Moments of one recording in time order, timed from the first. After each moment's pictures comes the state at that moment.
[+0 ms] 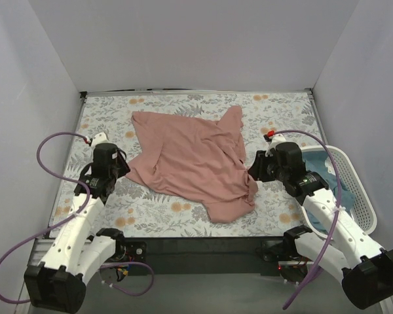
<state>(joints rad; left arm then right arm) -0.17 0.91 0.73 -0.51 -0.27 -0.49 0.41 0.90 0.70 -0.44 -0.14 0.30</state>
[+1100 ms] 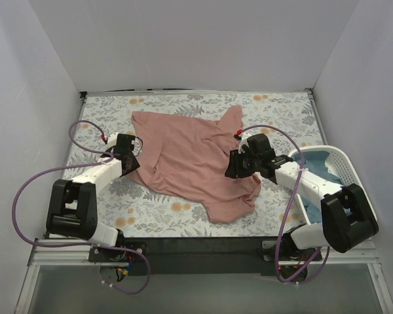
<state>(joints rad) -0.16 1.44 0.76 -0.32 -0.39 -0.62 0.50 1.36 0.78 -0.22 -0.31 0.29</state>
